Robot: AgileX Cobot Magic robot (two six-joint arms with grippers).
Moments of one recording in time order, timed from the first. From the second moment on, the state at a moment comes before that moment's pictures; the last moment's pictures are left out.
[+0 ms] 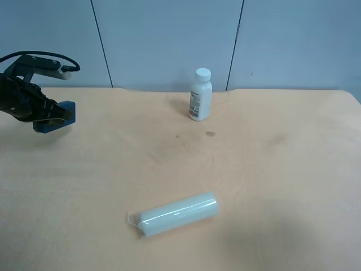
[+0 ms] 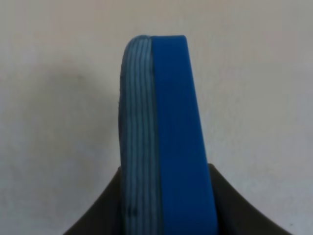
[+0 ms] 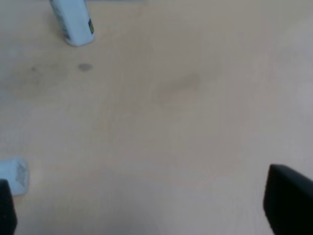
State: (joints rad) left arm -0.01 1.67 -0.86 -0.32 0.20 0.57; right arm 0.30 0.00 -0.51 -0.07 1.07 0.11
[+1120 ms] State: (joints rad) left arm -0.01 1.68 -0.86 -0.32 0.18 0.57; right arm 0.30 0.00 -0.51 -0.07 1.07 0.11
